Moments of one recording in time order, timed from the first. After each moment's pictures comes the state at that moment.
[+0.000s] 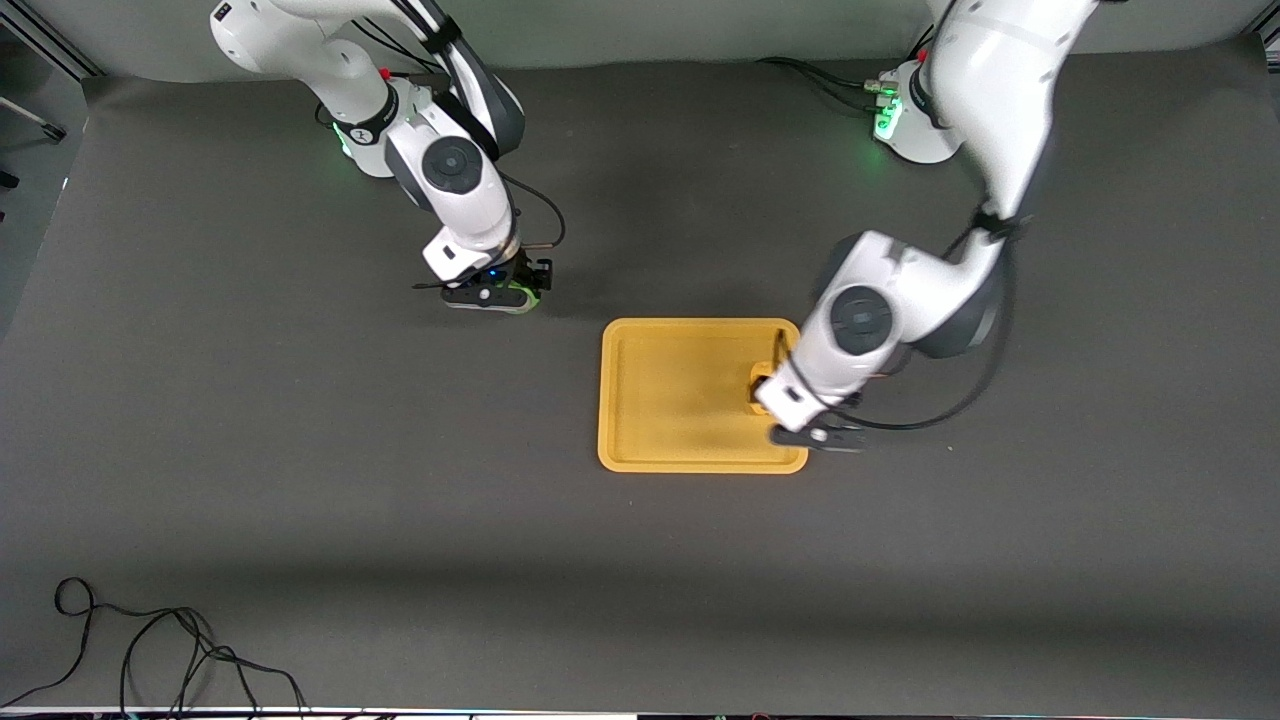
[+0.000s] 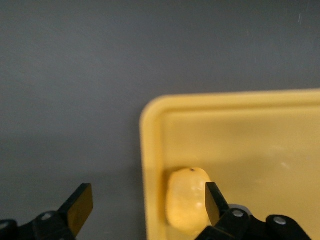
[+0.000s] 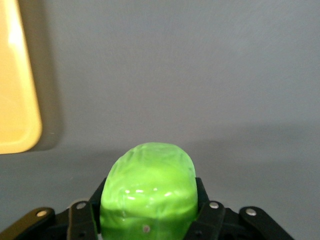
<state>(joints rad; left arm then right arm) -0.33 0.44 -0.10 -1.76 0.03 2.22 -0.41 0.77 0.07 -0.13 -2.33 0.01 2.32 0.74</state>
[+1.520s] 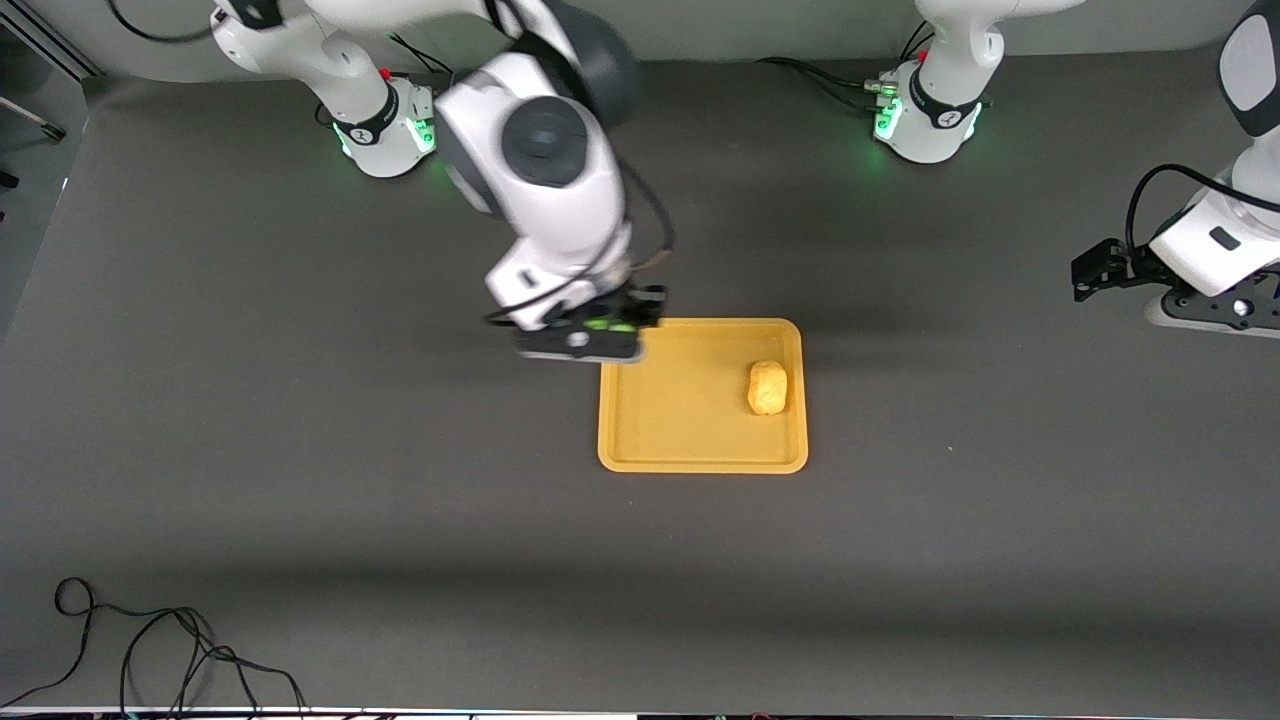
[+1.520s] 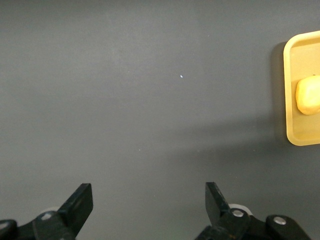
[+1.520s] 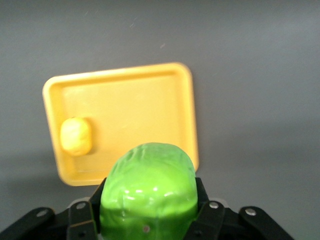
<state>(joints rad) 0.09 -0.08 -0.09 -1.88 0.06 1.76 0.14 0.80 0.66 -0.08 -1.02 0.10 1.69 0.88</state>
